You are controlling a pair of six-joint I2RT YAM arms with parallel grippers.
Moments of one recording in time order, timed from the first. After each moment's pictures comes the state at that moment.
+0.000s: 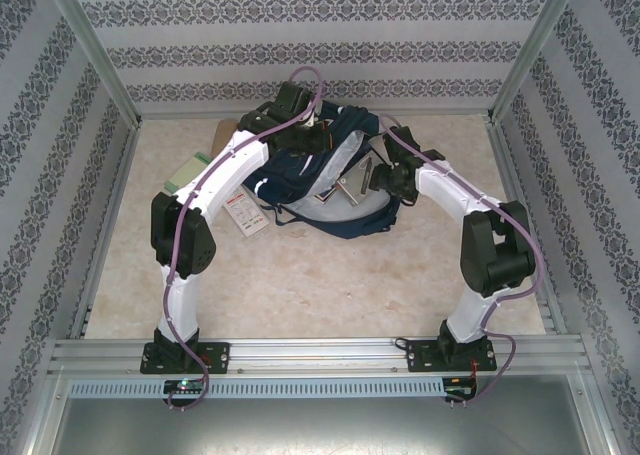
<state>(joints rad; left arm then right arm) -0.48 2.05 2.03 -0.78 0.24 -0.55 0.28 1.78 1.32 -0.68 0.07 0.55</state>
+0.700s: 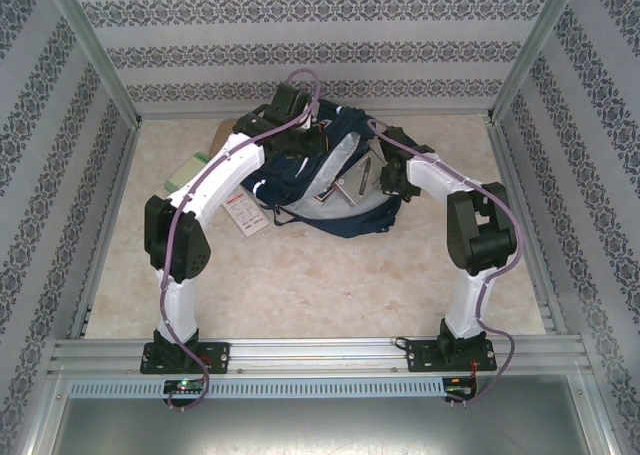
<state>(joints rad) -0.48 1.98 1.96 -0.77 0.21 -0.52 0.24 1.91 1.39 -0.69 0.24 0.45</state>
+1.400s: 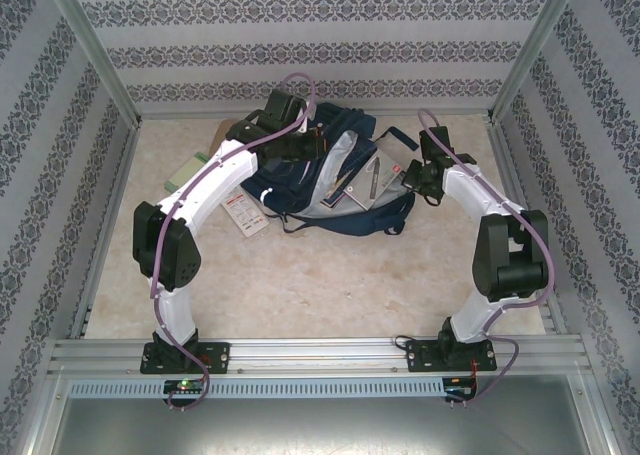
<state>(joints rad) -0.48 1.91 1.85 -0.70 0.24 -0.52 0.10 1.70 1.23 -0.60 0.02 0.57</state>
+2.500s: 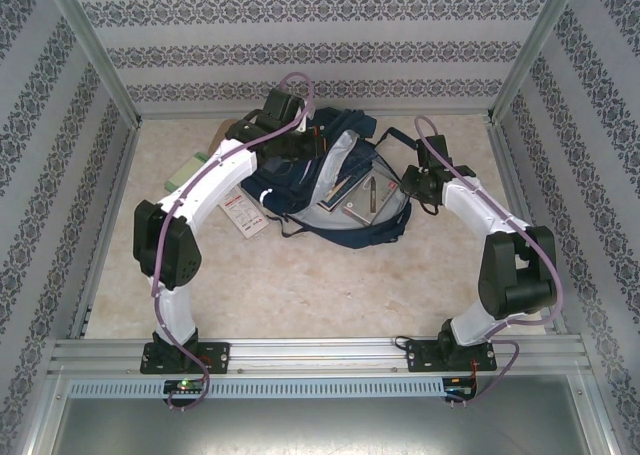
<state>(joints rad) -0.47 1.92 1.85 -0.68 0.27 -0.53 0.15 1.59 1.12 -0.52 0.03 0.59</state>
